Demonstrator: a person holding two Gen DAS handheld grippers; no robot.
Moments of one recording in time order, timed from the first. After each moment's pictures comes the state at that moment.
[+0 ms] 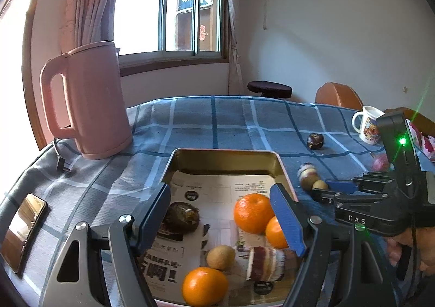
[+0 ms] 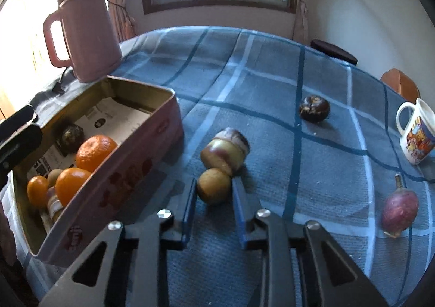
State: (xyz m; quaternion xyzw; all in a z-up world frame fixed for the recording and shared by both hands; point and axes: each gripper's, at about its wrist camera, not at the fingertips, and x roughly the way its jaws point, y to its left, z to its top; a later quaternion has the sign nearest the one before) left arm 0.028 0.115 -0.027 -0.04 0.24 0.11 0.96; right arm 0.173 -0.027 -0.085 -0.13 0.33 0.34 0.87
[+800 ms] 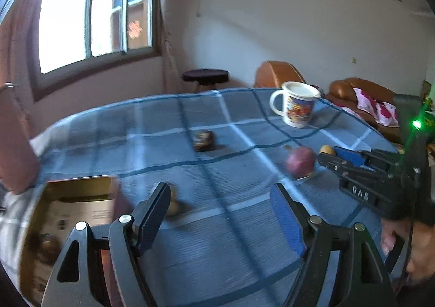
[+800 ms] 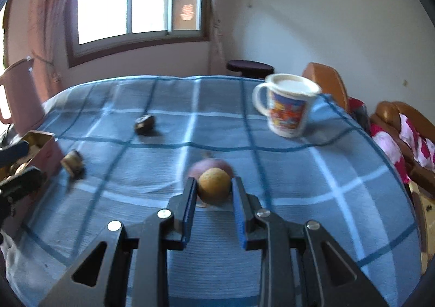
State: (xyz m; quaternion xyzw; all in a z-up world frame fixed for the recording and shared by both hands) left arm 0.110 -0.043 -0.016 0.00 0.28 -0.05 0.96; right arm 0.192 -0.217 -0.063 -0.04 0.25 0.16 0.95
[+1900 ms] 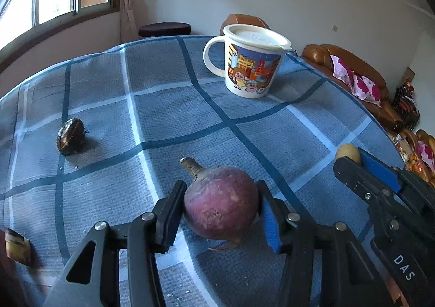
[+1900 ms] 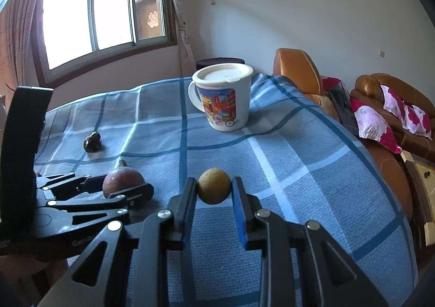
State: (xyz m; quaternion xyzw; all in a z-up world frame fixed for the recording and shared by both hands) left arm 0.236 -0.154 -0.062 -0.02 0.40 -0.13 0.91; right arm 0.218 -0.299 -0.070 0.02 0.26 0.12 0.96
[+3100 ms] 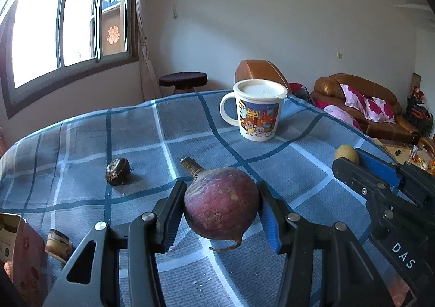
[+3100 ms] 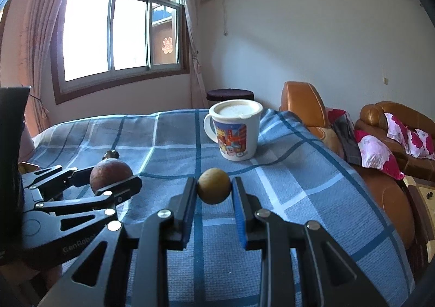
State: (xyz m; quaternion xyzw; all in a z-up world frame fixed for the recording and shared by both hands) left arm 0.187 -0.151 -0.030 0.02 0.26 -0.08 0.96; right arm 0.185 -0.293 -0.055 0.01 0.17 0.14 0.98
